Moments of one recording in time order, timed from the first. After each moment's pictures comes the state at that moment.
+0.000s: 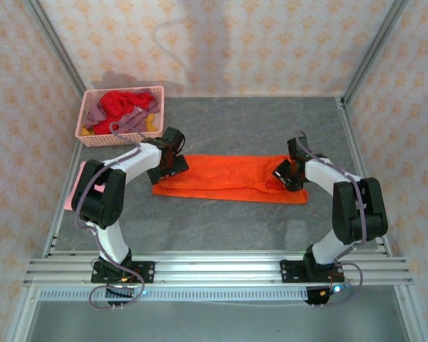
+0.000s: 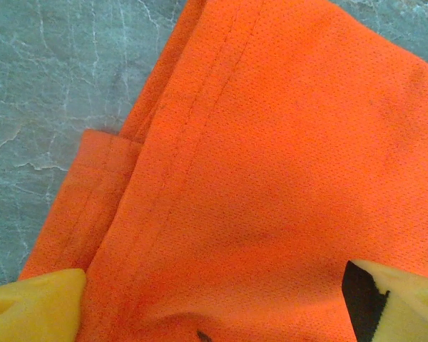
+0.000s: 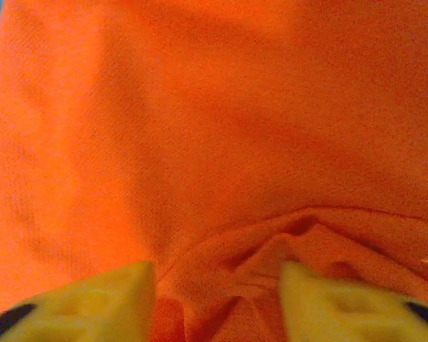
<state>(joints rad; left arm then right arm) -0.33 1.80 1.20 -0.74 -0.13 -0.85 0.13 1.58 0.89 -0.53 -0.14 0.88</state>
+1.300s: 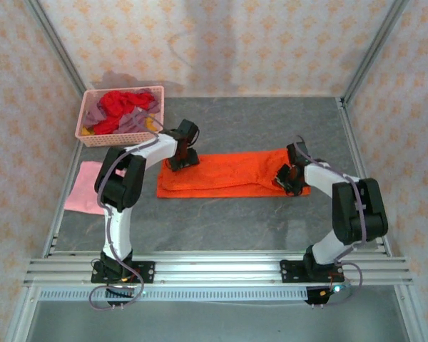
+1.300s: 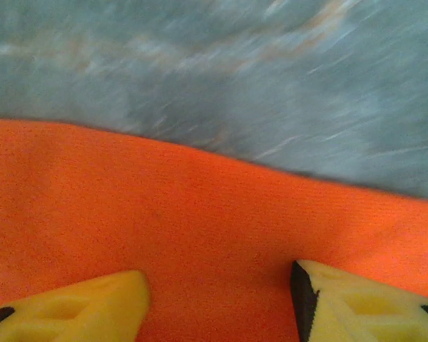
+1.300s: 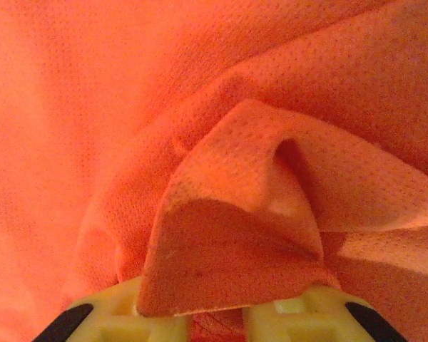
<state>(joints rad) -0.37 2.05 1.43 -0.69 -0.05 -0.73 0.13 1.61 0.85 -0.47 -0.12 0.84</state>
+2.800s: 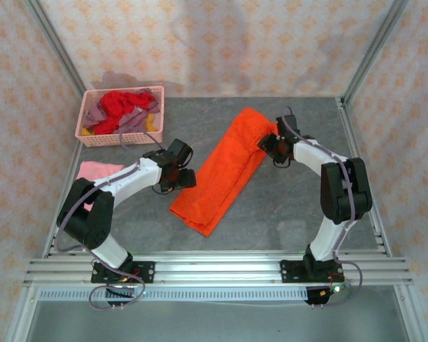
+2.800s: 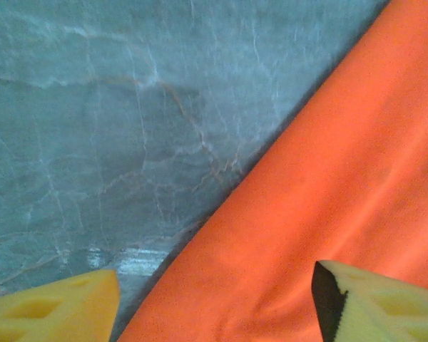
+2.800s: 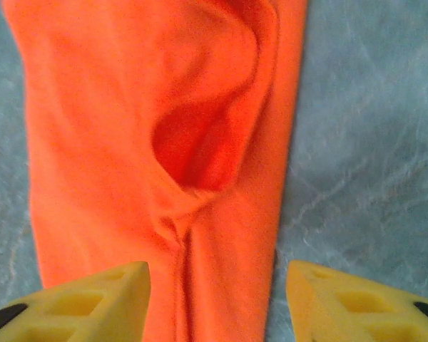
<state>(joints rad) -0.47 1.61 1.04 -0.71 -0.03 -0.67 0.20 1.80 1.16 -0.33 -0.18 0.83</state>
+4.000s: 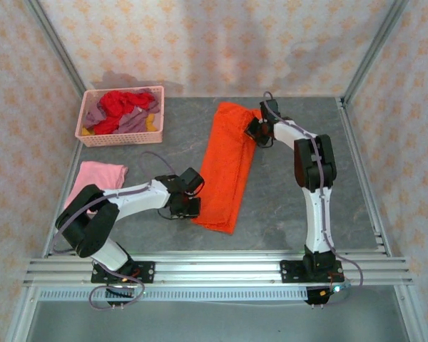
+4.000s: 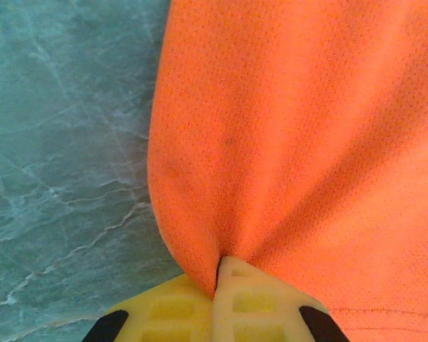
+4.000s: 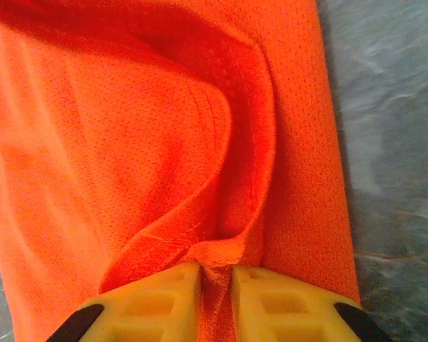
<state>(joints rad) -0.69 1.57 0.82 -0.61 0.15 -0.79 0.23 2.34 1.78 -0.39 -0.30 0.81</state>
